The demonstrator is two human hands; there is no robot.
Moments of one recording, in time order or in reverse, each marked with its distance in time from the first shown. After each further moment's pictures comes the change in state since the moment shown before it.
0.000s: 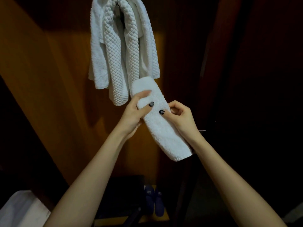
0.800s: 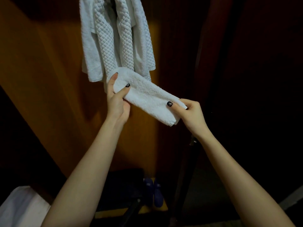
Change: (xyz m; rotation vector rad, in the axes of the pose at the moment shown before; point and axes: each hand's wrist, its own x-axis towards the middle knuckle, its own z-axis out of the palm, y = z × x) left_hand 0.020 -0.002 -0.009 -0.476 0.377 0.132; right_hand -0.016 0.003 -0.031 -0.256 0.109 -0.019
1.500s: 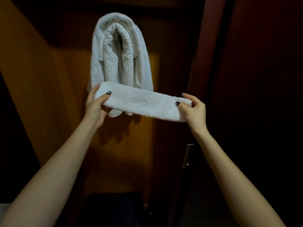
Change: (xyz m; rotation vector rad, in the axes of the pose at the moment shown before) left_hand 0.030 0.058 -0.012 0.281 0.110 0.040; right_hand 0.059 -0.017 -0.039 -0.044 0.309 -0.023
